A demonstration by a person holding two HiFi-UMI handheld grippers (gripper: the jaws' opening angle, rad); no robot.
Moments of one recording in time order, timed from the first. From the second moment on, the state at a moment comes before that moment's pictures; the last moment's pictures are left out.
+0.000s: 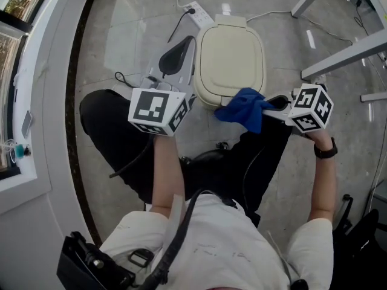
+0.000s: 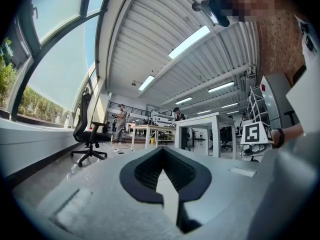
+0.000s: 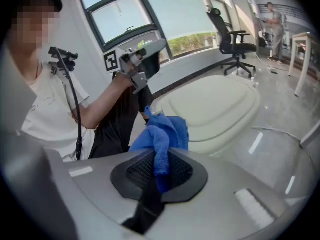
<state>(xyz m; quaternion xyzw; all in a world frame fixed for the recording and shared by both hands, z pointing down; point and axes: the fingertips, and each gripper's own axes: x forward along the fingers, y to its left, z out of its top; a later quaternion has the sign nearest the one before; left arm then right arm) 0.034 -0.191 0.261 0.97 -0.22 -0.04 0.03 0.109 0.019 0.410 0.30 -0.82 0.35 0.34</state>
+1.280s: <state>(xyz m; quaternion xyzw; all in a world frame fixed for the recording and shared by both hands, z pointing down) 0.009 -0.209 0.277 0.97 -0.26 -0.01 0.02 0.166 -0.297 0.391 0.49 -0.78 0.19 0.34</state>
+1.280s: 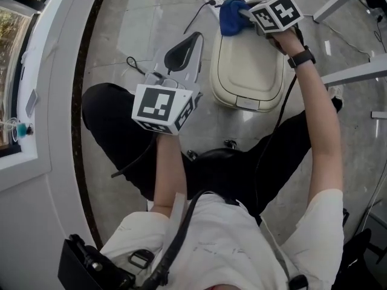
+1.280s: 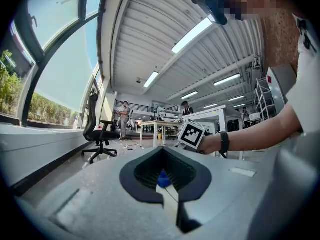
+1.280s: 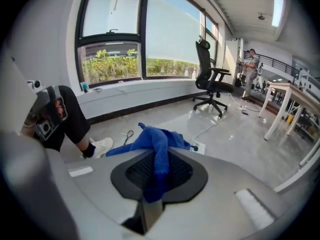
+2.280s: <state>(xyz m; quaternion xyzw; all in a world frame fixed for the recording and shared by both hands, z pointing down) 0.011 -0.199 0.267 0.97 -0.24 -0.03 0.03 0.159 -0.196 0.397 0.50 -0.79 0.26 0.26</state>
